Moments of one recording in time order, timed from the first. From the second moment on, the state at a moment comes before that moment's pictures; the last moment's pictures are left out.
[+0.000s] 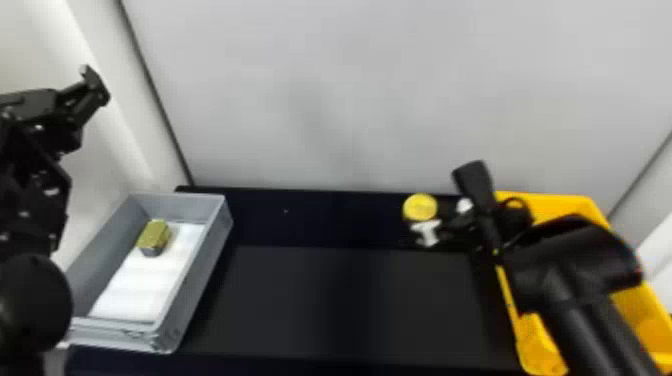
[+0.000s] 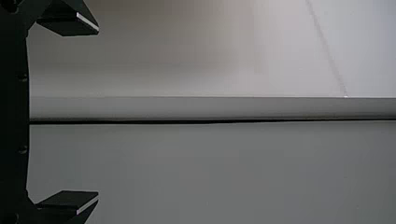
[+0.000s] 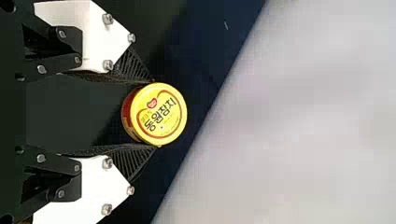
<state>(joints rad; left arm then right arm) -0.05 0.04 0.29 -2.31 0.00 0.62 0.13 -0.33 -0.14 0.19 -1.44 0.26 0.74 0.42</state>
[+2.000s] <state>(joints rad) -0.05 0.04 0.32 -2.35 -0.01 0.65 0.12 -0.15 -0.25 -0.17 -1.59 0.36 0.94 0.40</state>
